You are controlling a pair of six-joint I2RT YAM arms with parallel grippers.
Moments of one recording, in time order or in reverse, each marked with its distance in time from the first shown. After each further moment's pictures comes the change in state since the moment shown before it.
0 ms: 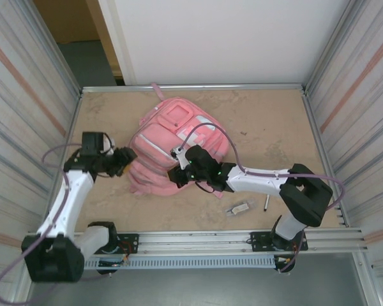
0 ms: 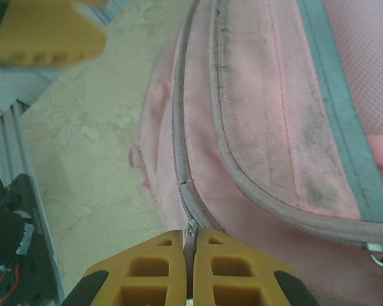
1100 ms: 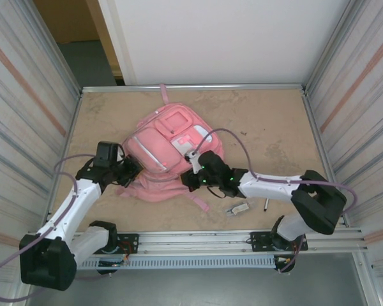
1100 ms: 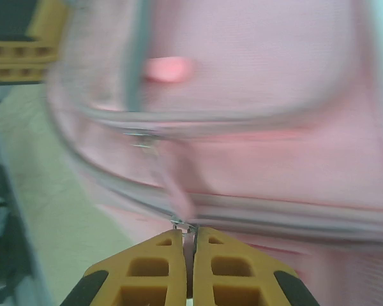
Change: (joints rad) left arm -0.109 -0.006 -0.130 0.151 -0.078 -0.169; right arm -0.071 -0.148 -0.204 0.021 0.044 0.013
